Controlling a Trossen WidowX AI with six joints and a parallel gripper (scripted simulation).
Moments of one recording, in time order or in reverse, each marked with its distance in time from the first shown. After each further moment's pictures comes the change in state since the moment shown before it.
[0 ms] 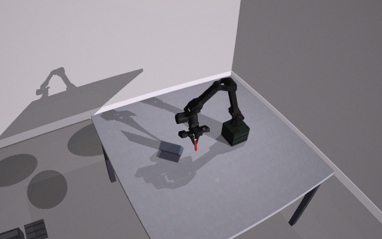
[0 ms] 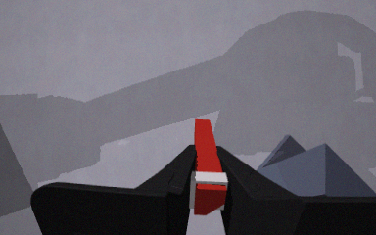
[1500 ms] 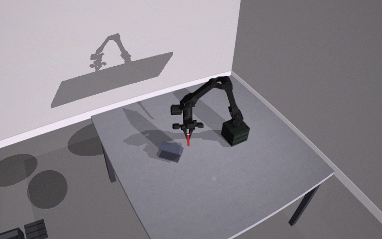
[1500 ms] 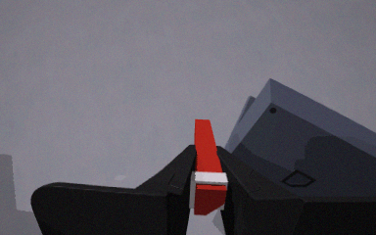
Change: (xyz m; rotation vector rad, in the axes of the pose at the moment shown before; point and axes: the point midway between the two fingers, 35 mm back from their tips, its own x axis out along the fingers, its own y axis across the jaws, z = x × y) arm -0.024 -0.021 -0.051 0.228 -0.160 -0.122
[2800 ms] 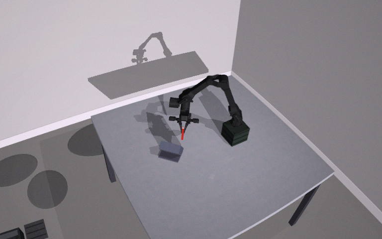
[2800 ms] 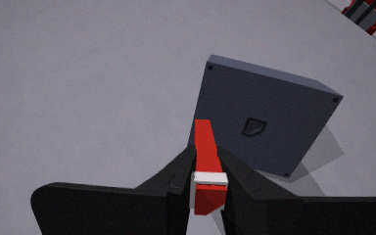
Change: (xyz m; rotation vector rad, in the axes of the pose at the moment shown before) arm -0.033 -0.023 -0.041 0.177 -0.143 -0.127
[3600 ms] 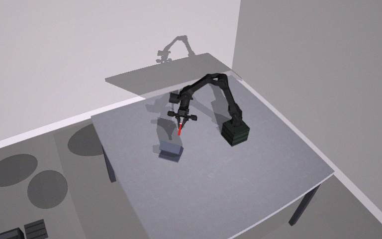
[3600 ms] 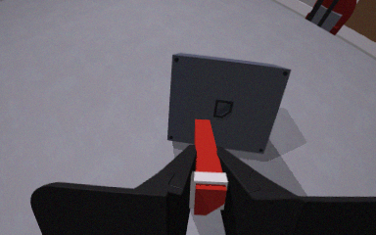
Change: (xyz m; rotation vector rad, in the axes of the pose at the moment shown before) arm -0.026 -0.017 -0.021 0.097 -0.090 -0.086
